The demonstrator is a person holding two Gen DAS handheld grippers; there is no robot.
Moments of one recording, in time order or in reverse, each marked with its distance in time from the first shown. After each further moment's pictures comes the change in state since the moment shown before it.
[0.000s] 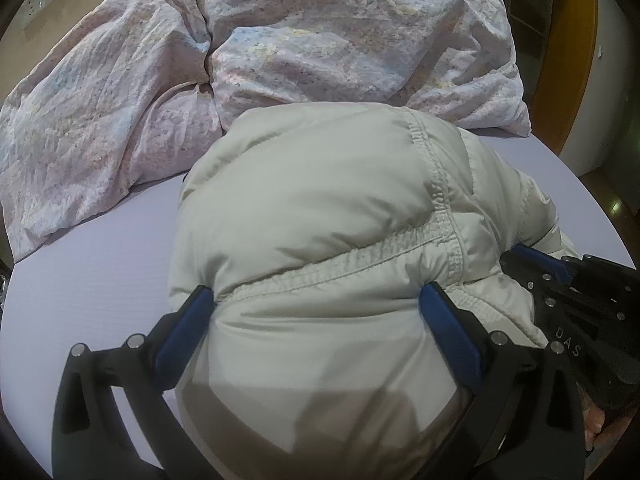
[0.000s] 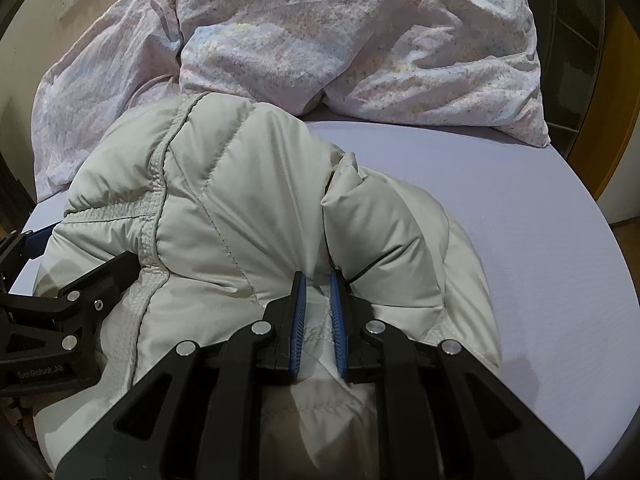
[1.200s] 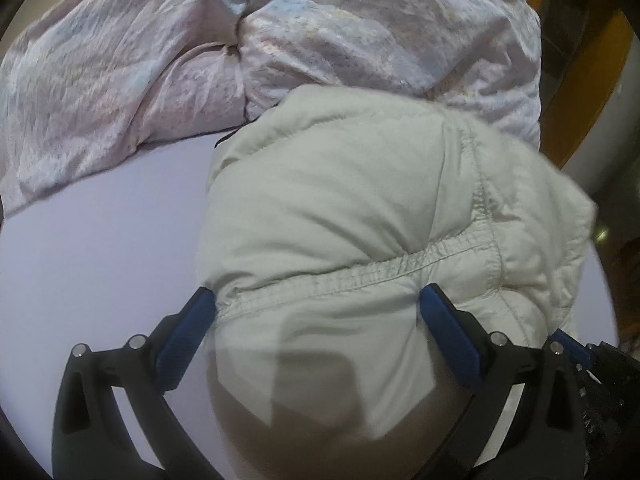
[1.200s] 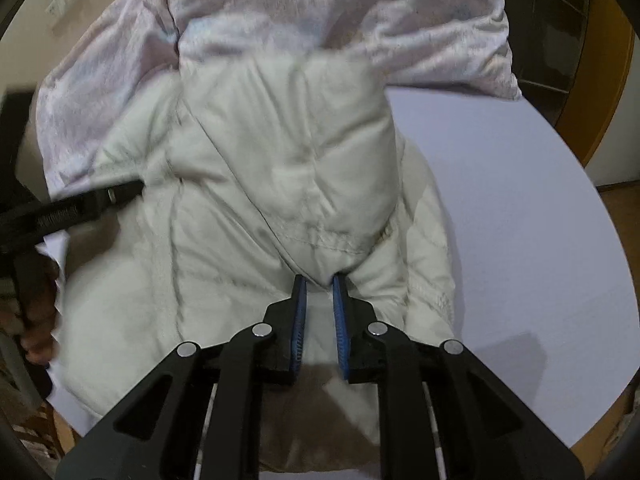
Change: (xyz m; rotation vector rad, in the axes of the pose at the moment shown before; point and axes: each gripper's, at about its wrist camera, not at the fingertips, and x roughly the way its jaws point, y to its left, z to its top) left arm -0.009 0.041 0.011 -0.170 0.128 -0.079; right arm -0.059 -0.010 -0.028 0.095 0.070 0.024
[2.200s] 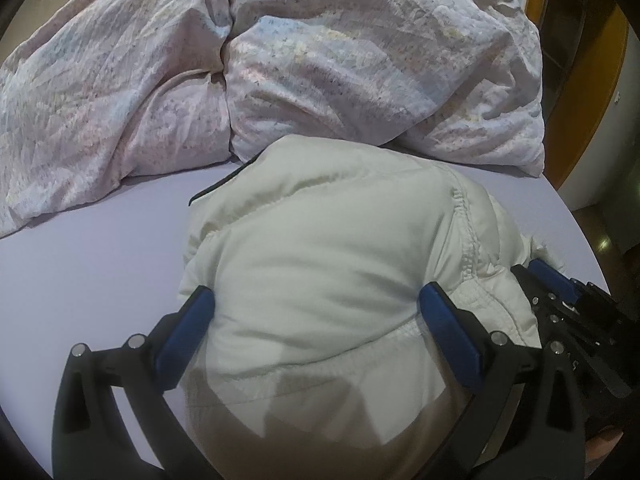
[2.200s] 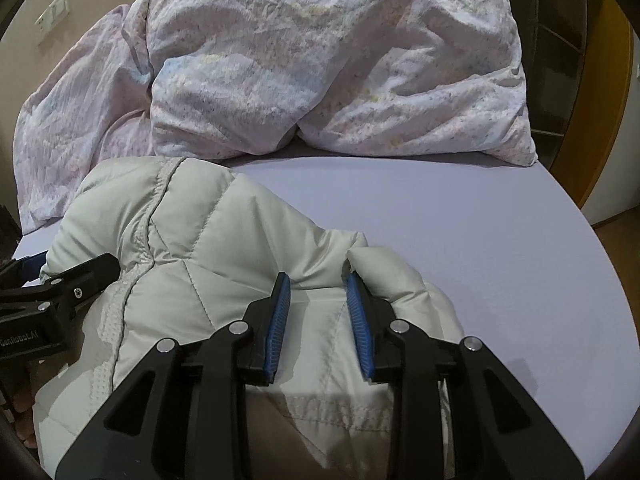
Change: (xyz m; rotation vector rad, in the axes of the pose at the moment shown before) left arm 0.033 -0.017 0.018 0.037 -0.109 0.021; right arm 0.068 0.004 0.060 -0.045 -0.153 -0.065
